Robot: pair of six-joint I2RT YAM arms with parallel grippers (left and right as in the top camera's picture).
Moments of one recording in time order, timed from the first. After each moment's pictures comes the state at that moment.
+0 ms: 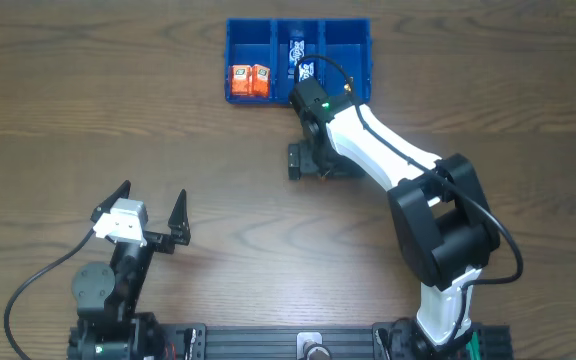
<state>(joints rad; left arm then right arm) 0.01 0.01 0.03 -0.11 0.23 -0.05 0.51 2.00 1.40 -0.94 0.00 0.47</state>
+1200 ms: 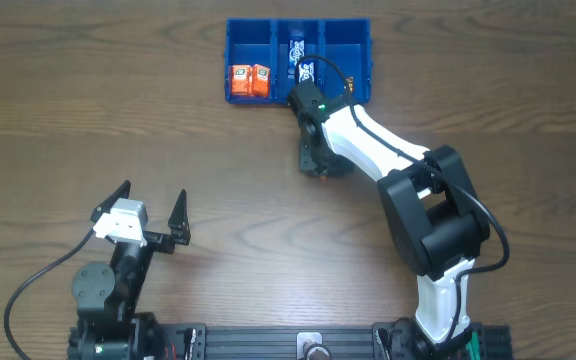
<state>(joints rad) 0.01 0.01 0.03 -0.11 0.23 -0.05 0.51 2.06 1.40 -0.87 0.05 0.52</state>
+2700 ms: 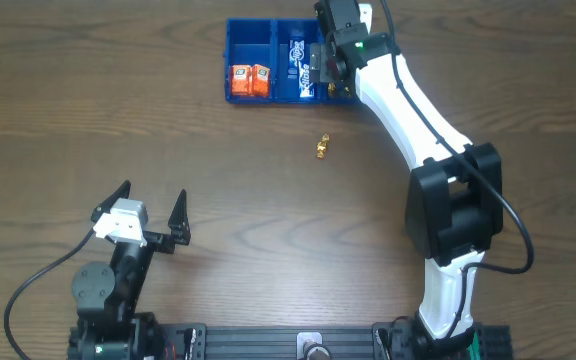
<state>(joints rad) 0.01 0.01 0.03 -0.11 0.23 -0.05 0.36 2.09 1.78 -0.75 0.30 0.36</state>
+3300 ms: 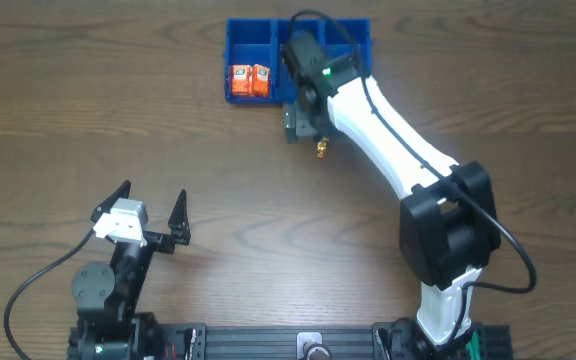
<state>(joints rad) 0.01 0.01 0.03 -0.11 0.23 -0.05 0.50 2.00 1.63 -1.02 0.13 0.45</state>
